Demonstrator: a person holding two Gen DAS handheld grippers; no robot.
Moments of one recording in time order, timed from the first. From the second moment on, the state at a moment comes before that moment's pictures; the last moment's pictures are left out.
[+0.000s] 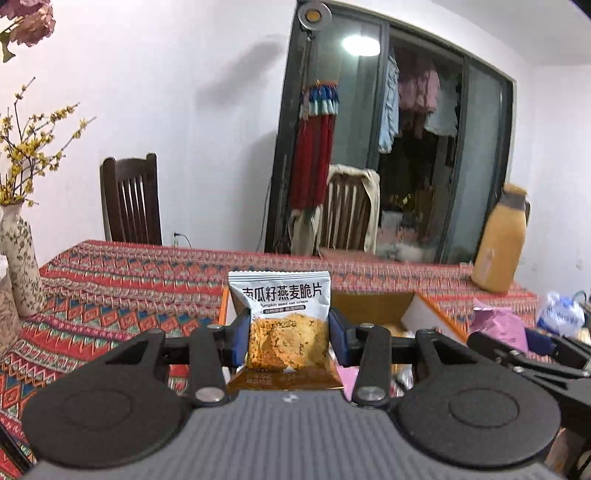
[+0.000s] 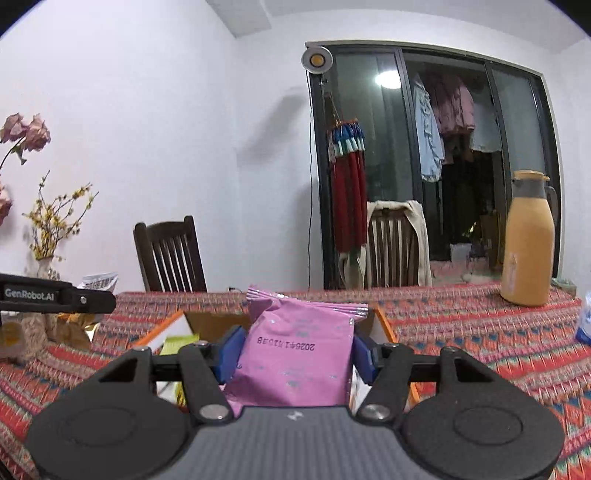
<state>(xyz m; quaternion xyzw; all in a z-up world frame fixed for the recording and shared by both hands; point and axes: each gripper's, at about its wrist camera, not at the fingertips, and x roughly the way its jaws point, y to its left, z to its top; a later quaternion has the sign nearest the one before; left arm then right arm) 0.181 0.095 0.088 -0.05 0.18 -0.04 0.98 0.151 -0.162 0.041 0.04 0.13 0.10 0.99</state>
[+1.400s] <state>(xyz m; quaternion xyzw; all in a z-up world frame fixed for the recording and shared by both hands) 0.273 0.098 0.038 -0.09 0.19 0.06 0.98 0.253 -0.165 0.011 0.05 0.18 0.08 0.98</state>
